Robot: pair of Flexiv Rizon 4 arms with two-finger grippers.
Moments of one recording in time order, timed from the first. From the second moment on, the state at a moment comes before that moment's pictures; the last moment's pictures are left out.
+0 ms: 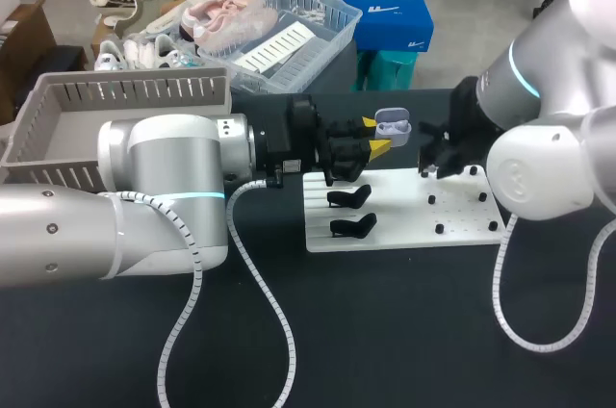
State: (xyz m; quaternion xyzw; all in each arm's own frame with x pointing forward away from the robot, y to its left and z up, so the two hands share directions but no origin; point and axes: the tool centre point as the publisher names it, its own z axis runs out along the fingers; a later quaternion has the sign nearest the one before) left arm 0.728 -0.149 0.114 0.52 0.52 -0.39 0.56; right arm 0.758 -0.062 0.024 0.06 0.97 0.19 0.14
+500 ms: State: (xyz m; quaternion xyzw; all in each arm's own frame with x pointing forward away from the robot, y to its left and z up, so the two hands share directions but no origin) left arm 0.728 -0.149 0.114 0.52 0.52 -0.39 0.56; right arm 0.757 -0.060 0.023 0.07 0.97 0.19 0.14
